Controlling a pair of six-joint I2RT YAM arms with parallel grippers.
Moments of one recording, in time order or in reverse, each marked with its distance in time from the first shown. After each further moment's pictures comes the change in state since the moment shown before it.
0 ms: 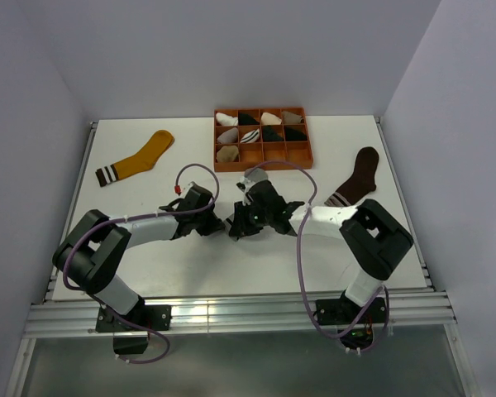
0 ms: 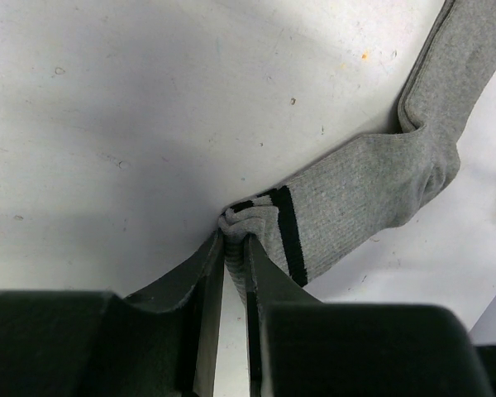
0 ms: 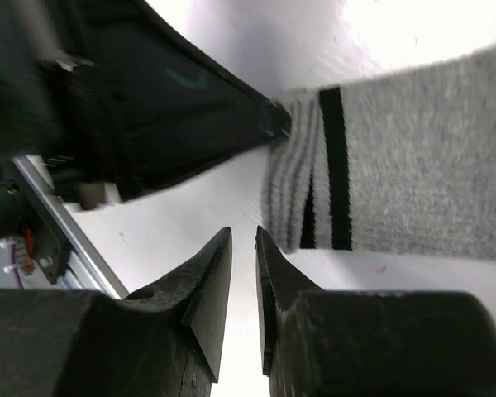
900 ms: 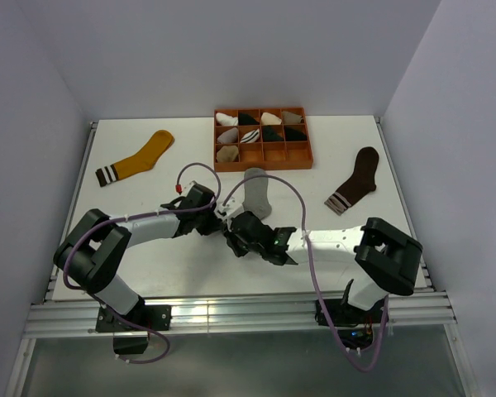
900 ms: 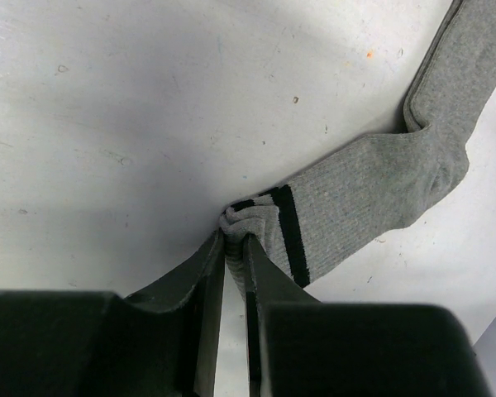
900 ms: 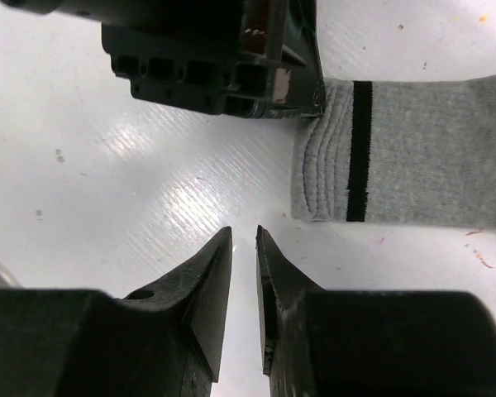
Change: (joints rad) left arm -0.009 0.004 0.032 -0.052 -0.017 0.008; right arm 0.304 -0.107 -0.078 0.011 0.485 -0.233
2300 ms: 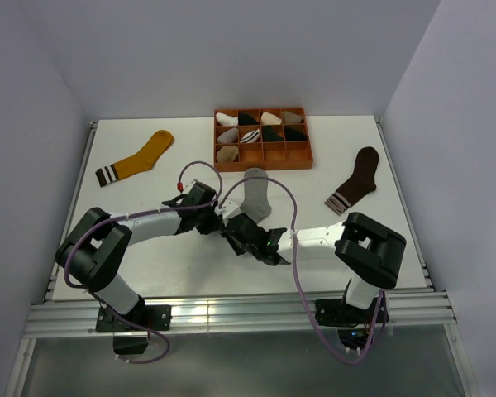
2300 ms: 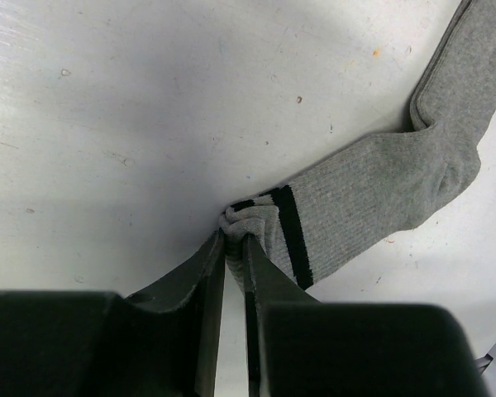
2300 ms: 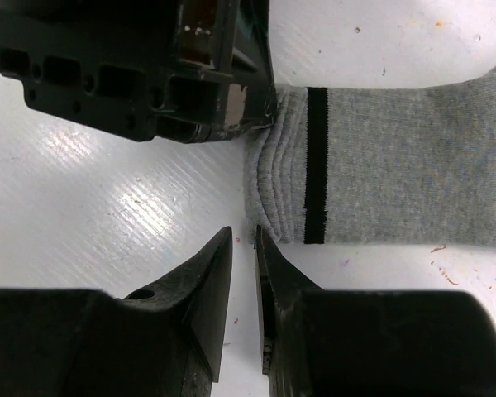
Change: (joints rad) left arm -0.002 0.015 0.040 -0.060 -0.008 0.026; right arm 0.014 0.113 0.011 0.067 0.130 -0.084
